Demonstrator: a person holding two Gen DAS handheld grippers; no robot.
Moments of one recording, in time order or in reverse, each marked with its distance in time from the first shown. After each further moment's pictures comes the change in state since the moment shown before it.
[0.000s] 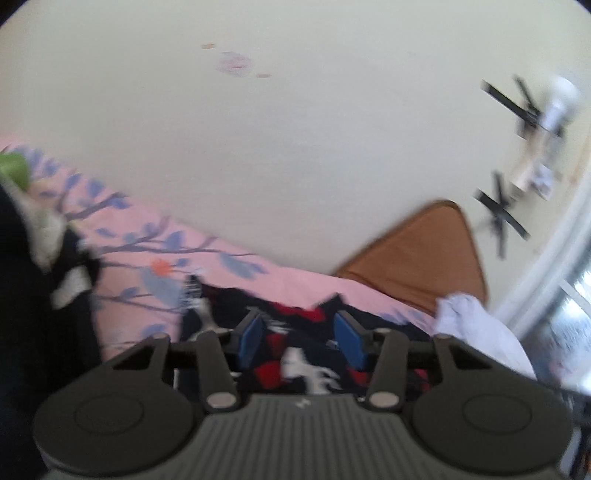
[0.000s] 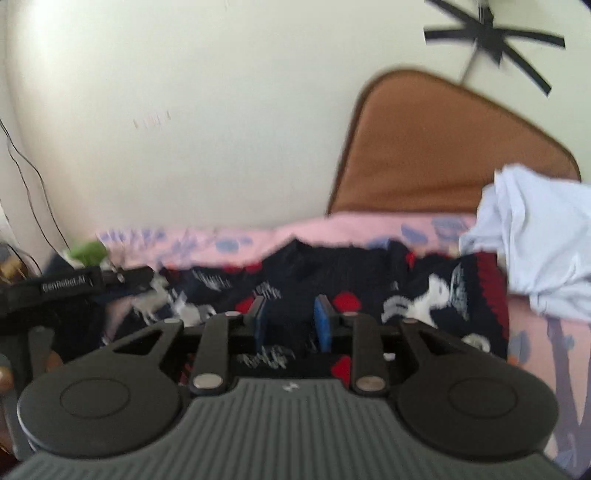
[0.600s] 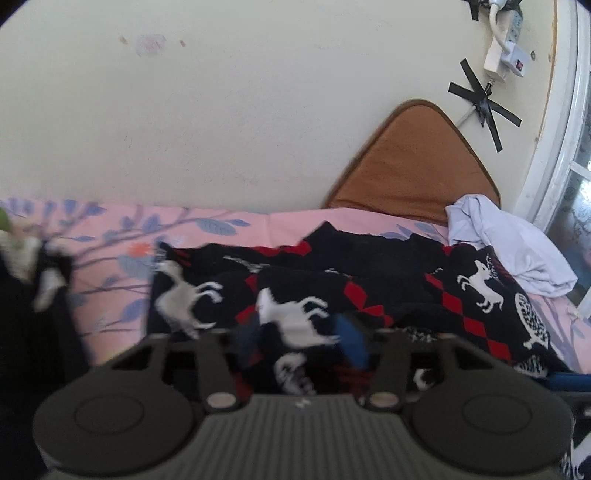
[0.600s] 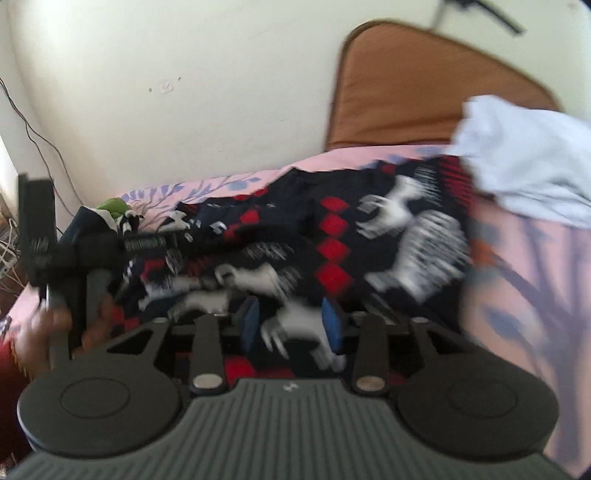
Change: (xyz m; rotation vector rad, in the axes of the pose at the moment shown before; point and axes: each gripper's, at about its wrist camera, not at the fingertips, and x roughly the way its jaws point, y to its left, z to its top) left arm 0.011 -0.034 -0.031 0.271 0.127 0.128; right arm -0.075 -0.028 -0.076 0.040 0.099 -0.022
